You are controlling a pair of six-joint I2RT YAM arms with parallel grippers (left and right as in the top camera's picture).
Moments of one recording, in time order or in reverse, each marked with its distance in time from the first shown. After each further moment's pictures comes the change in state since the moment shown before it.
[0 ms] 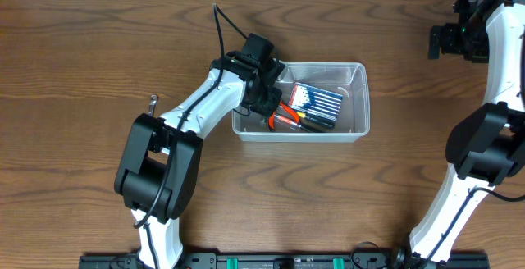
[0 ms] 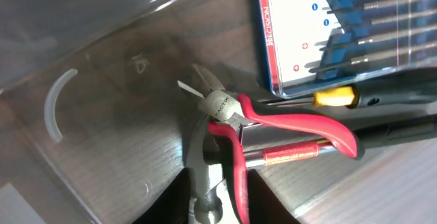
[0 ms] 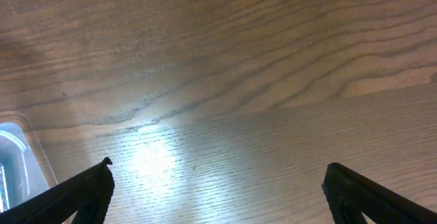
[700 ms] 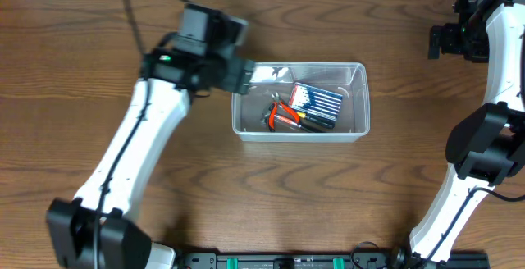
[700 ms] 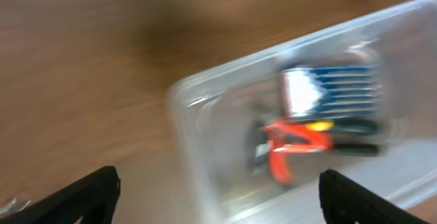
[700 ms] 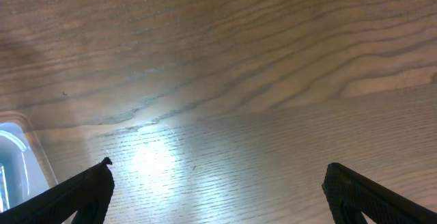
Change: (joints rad) left arm 0.174 -0.394 0.045 -0.164 -0.132 0.003; right arm 0.000 0.000 0.000 0.000 0.000 0.000
